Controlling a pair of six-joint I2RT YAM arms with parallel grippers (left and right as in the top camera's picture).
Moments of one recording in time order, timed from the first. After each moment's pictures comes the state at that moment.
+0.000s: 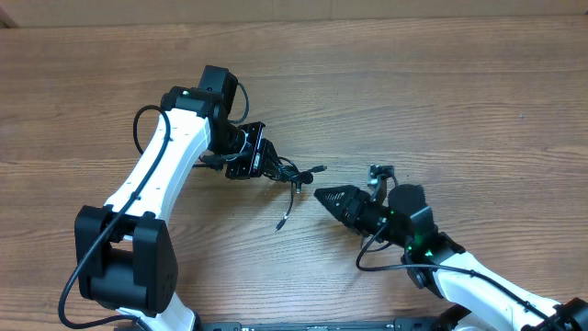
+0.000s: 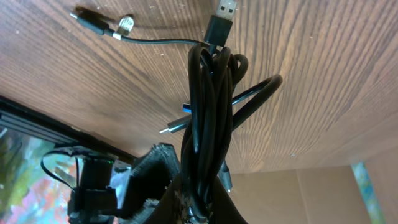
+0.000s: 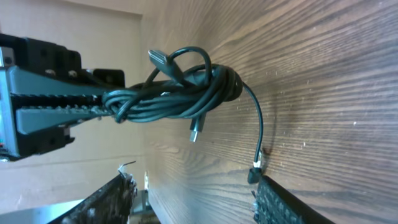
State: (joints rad) left arm -0.22 1.80 1.43 -1.13 0.67 -1.62; right arm 0.52 1.26 0.30 0.51 -0.46 1.18
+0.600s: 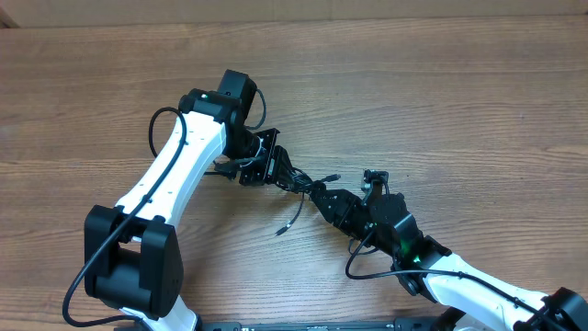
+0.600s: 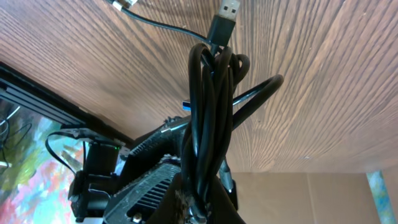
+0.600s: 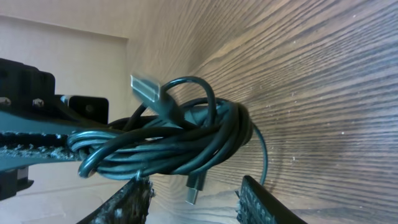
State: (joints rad) left arm -0.30 1.80 1.43 -1.15 0.69 -1.71; right arm 0.65 1.30 0.30 0.54 -0.22 1.24
